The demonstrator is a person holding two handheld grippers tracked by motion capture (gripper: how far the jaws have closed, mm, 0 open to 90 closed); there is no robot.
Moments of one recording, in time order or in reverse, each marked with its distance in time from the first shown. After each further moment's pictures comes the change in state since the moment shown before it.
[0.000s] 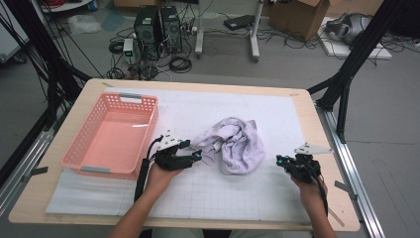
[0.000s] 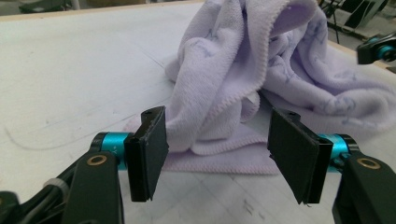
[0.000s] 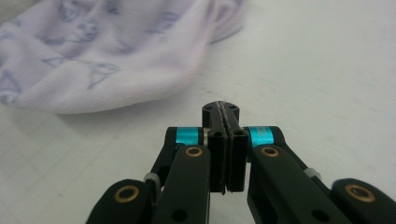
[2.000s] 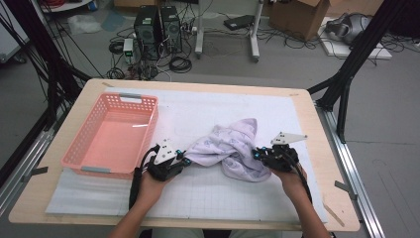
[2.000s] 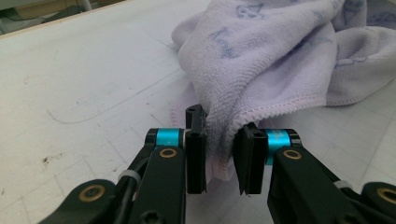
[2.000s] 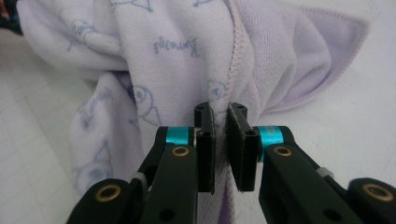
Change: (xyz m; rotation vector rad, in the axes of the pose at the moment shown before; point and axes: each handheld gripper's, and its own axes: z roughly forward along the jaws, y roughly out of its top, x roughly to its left) left arm -0.011 -0.017 -0.035 0.035 0.051 0.154; right arm 0.040 0.042 0.034 0.004 0.178 -0.134
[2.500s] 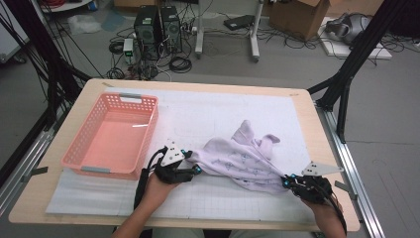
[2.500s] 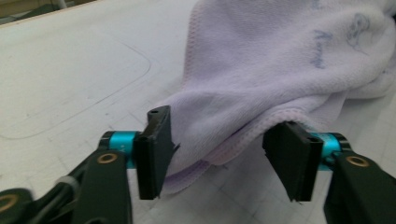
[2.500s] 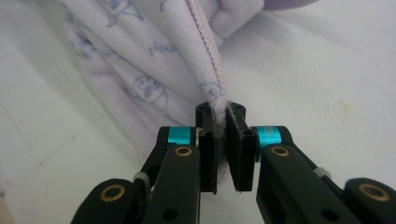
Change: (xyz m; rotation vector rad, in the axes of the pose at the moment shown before) left arm -0.016 0.006 0.009 -0.010 -0.095 -0.013; right arm 0.001 -0.077 -0.075 0.090 -0.085 0.025
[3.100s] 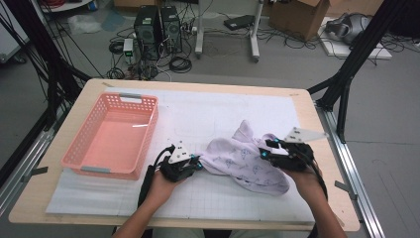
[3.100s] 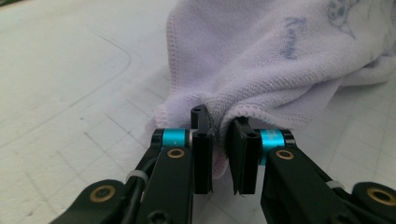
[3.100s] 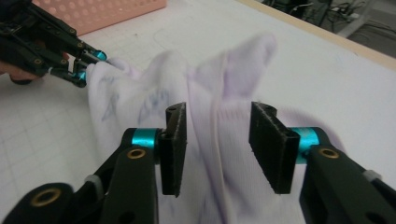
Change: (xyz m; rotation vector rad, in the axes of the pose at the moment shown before) left arm 0.000 0.004 0.013 0.063 -0.019 0.030; right arm 0.015 0.114 0.021 -0.159 0.080 -0.114
